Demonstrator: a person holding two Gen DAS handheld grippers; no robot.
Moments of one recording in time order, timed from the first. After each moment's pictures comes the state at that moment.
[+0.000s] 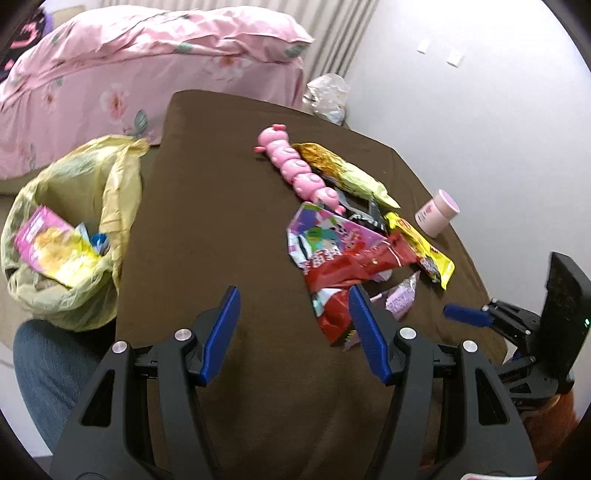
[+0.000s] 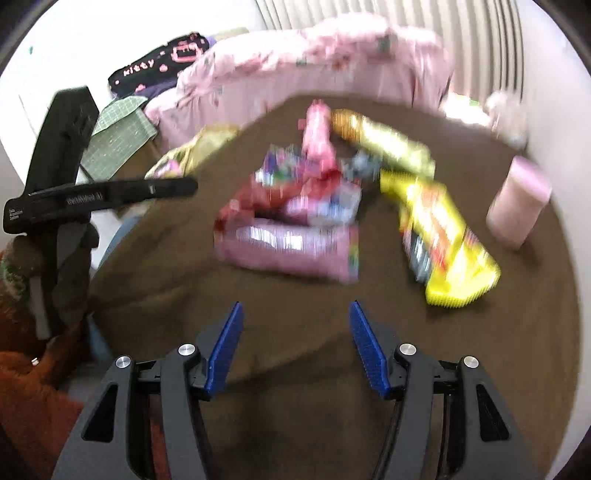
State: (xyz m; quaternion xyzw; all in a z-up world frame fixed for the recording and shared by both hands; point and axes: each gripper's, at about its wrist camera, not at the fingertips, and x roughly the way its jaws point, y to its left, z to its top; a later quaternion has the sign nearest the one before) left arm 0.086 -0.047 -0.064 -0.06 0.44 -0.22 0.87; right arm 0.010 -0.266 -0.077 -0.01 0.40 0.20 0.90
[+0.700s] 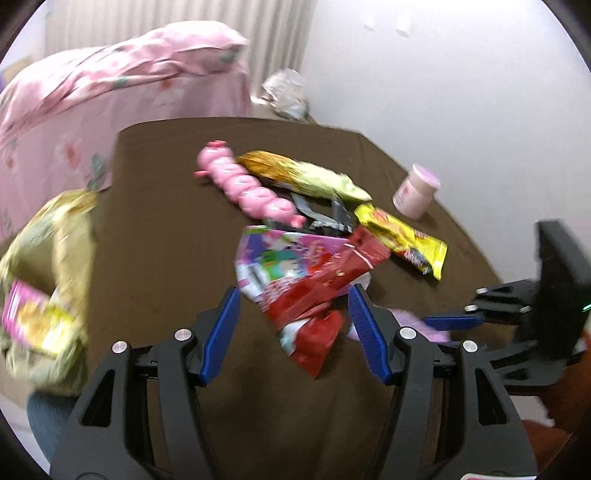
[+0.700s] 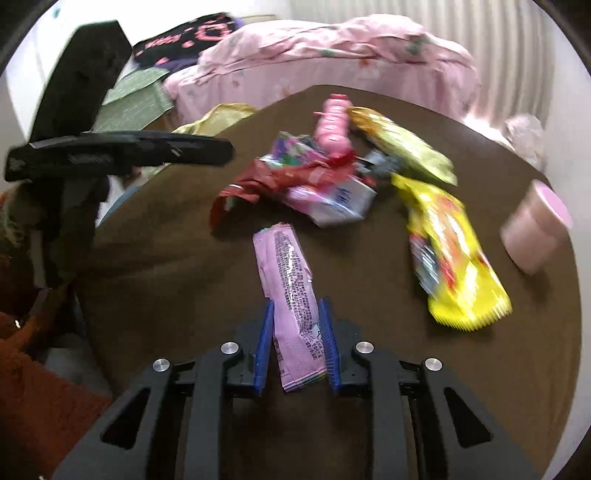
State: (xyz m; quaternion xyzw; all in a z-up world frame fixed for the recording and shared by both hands) left arm 0.102 -0.107 -0.068 0.06 0.42 -0.29 0.86; right arm 0.009 -0.284 -0.097 -0.02 0.44 0.23 0.87
